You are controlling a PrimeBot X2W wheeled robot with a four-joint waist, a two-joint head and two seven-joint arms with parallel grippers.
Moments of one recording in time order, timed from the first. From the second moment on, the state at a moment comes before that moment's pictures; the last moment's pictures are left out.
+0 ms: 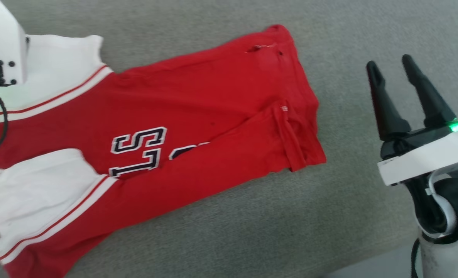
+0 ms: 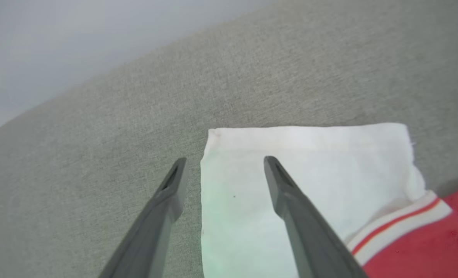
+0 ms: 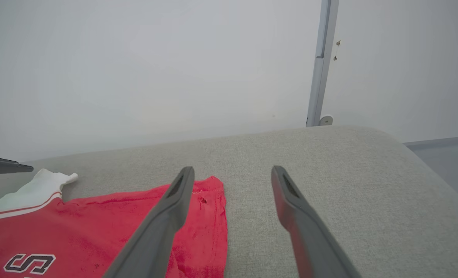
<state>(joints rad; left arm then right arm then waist) -1.12 0.75 -0.69 0.50 -0.73 0.15 0.77 -0.32 -0.11 0.00 -0.24 0.40 0.13 0.24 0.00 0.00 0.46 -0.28</state>
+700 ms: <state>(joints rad) -1.29 0.60 -0.70 0.77 -0.78 0.17 0.92 -0.67 -0.29 0.23 0.06 0.52 0.13 0.46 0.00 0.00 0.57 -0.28</state>
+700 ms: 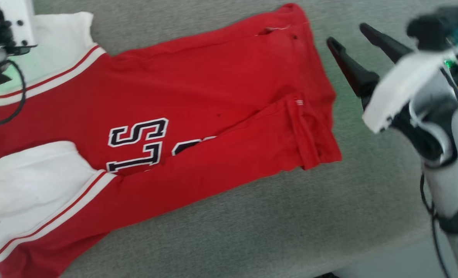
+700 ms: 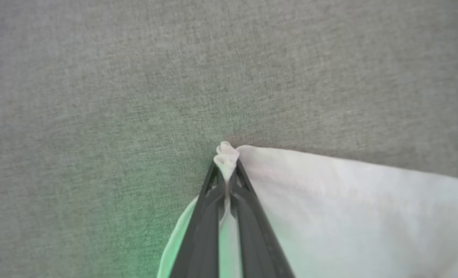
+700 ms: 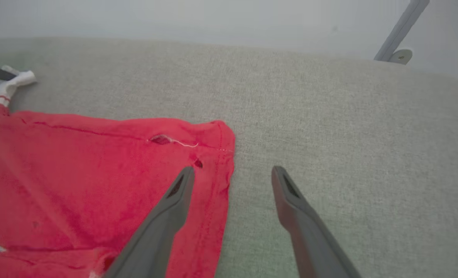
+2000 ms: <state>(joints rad) -1.33 0.47 -0.75 0.72 -0.79 0.07 0.86 -1.05 -0.58 0.69 0.45 0.83 0.13 0.60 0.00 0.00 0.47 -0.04</state>
